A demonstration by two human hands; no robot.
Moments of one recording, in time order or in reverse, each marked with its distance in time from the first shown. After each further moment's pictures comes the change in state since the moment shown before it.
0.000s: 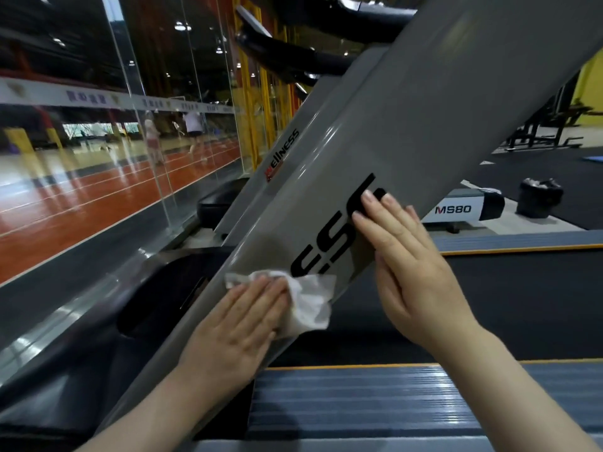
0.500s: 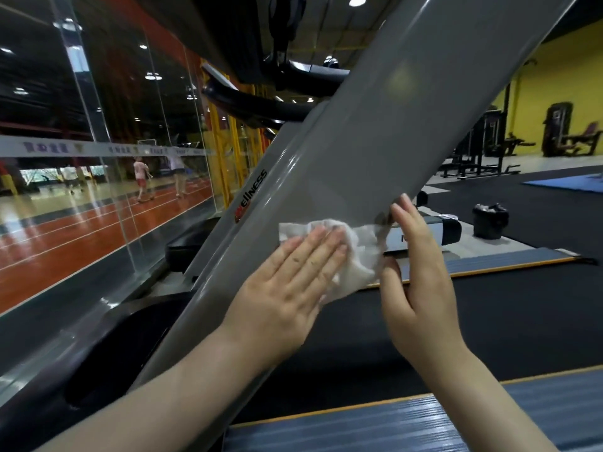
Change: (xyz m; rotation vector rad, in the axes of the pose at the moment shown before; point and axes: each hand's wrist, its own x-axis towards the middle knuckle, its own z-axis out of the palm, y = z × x) left_hand 0.163 0.012 -0.036 -0.035 0.130 0.096; right_hand 0.005 0.008 -0.047 0.217 0.320 0.379
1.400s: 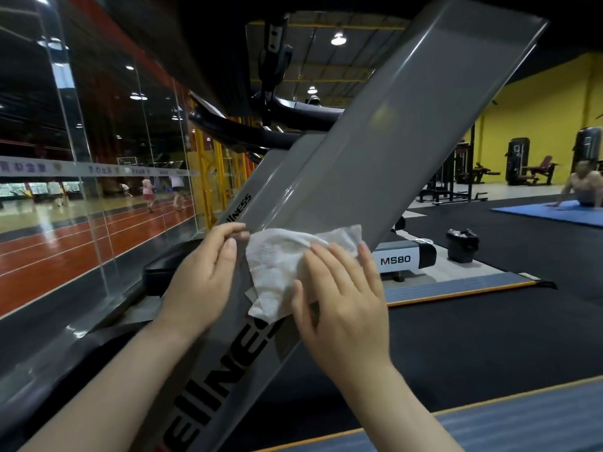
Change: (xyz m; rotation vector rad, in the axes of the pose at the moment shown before) left_hand 0.012 -0.073 -0.023 -0.920 0.000 -0.866; right_hand 0.013 -0.031 0.039 -0.609 0.171 -0.375
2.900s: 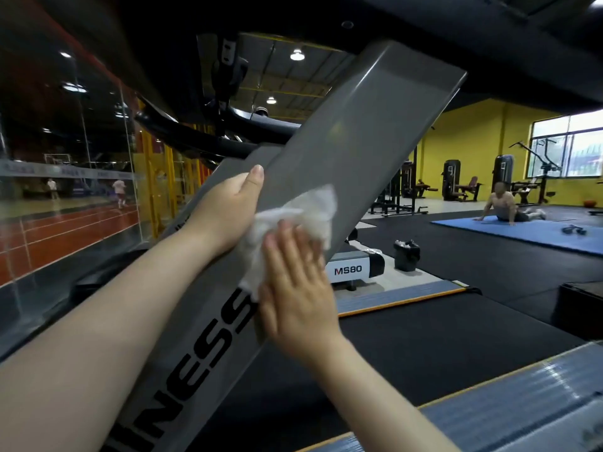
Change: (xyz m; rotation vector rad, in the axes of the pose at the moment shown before) left_hand 0.100 0.102 0.038 -0.136 -0.166 -0.033; right_hand 0.022 0.046 0.029 0.020 -0.135 -0.108
